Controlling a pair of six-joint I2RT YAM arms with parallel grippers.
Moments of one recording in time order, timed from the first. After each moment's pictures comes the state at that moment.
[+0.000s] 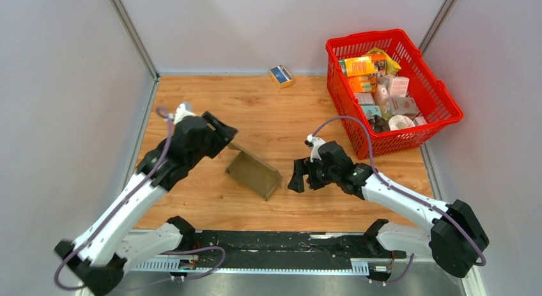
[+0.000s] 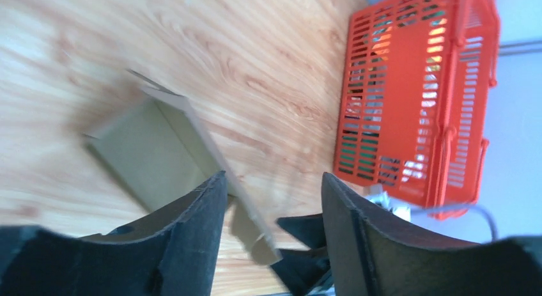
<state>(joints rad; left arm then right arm) -0.61 1.02 1.10 -0.70 -0.26 -1.22 0.72 1.15 0.65 -0.26 -0.25 0.48</state>
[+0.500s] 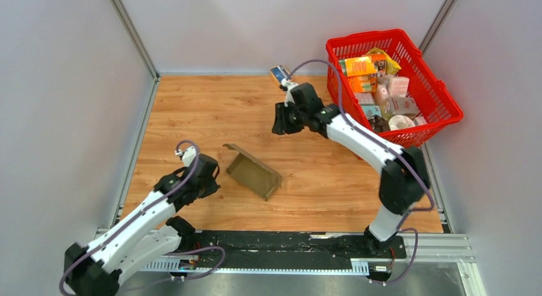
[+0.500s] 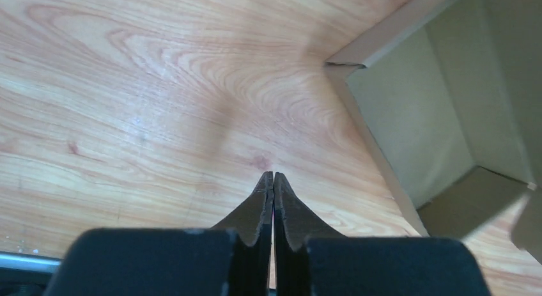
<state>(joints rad) -0.61 0.72 0.58 -0.82 -0.36 -0.95 0.63 1.62 1.34 -0.44 -0.20 0.39</state>
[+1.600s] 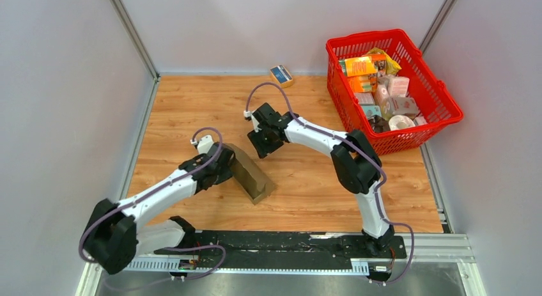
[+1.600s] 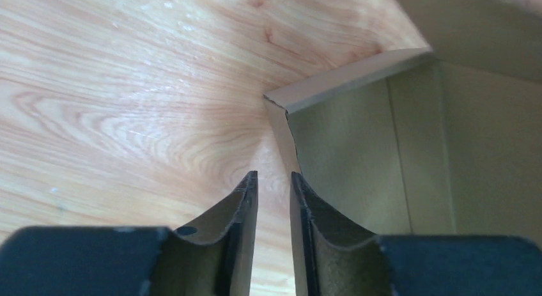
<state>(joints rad) -0.61 1.21 0.62 -0.48 -0.38 -0.97 0.79 2.13 1.67 -0.57 -0.17 0.08</state>
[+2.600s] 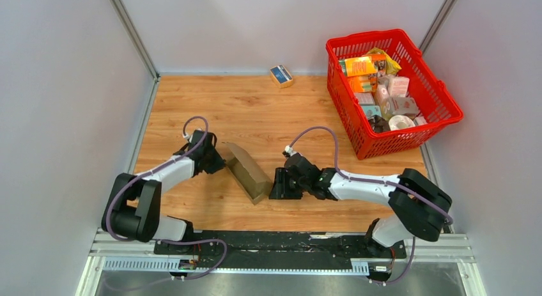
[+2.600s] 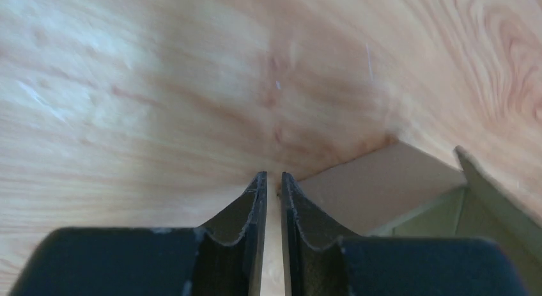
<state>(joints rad) -0.23 1.42 0.65 -0.25 -0.02 -0.80 0.98 1.44 0.69 -0.09 -0.12 0.89</state>
